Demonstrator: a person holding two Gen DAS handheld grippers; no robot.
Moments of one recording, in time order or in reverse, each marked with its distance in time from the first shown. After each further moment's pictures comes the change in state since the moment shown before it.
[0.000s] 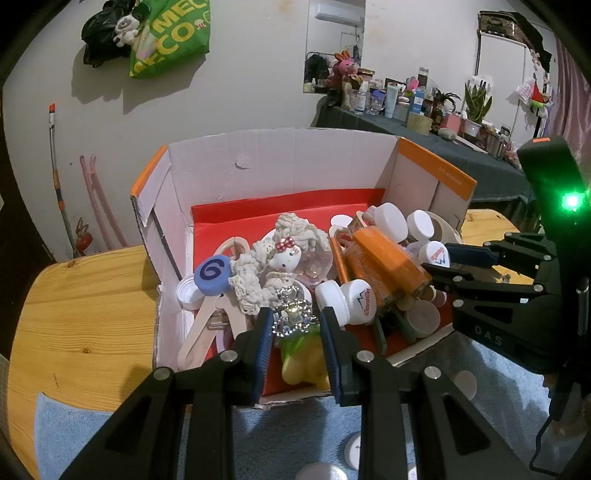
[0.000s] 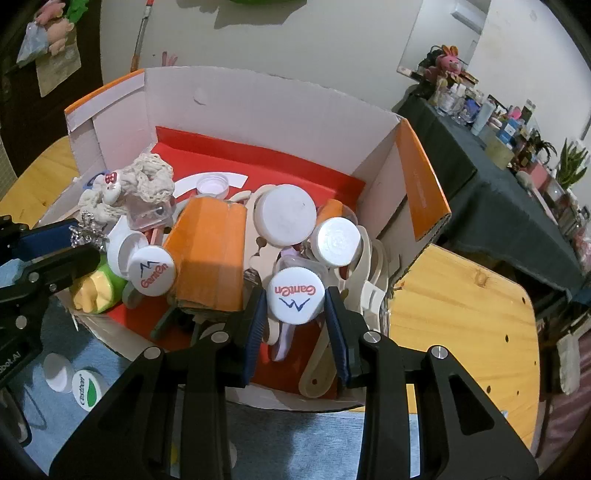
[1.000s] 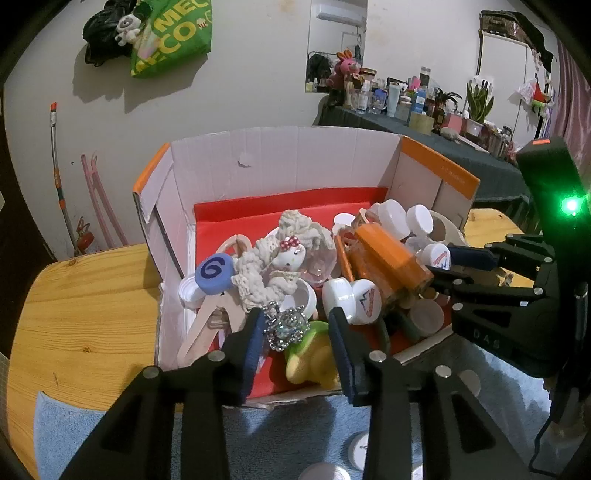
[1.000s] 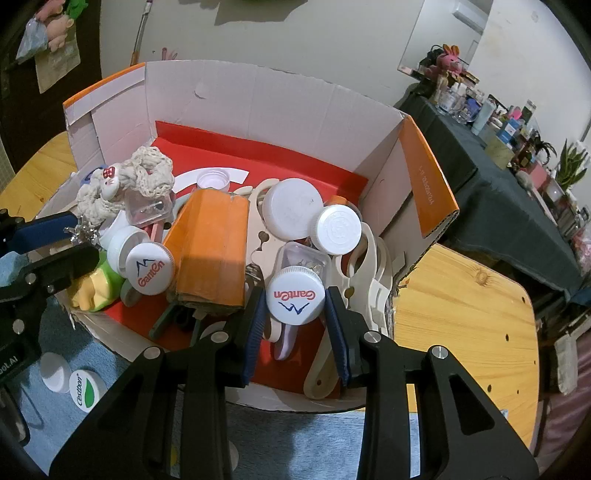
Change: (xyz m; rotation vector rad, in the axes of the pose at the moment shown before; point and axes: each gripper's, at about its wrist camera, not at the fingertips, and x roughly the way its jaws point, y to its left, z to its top) left arm 0.000 0.001 -0.002 -0.001 0.002 0.008; right arm 0.001 0.004 -0.002 -0.007 0.011 -0.006
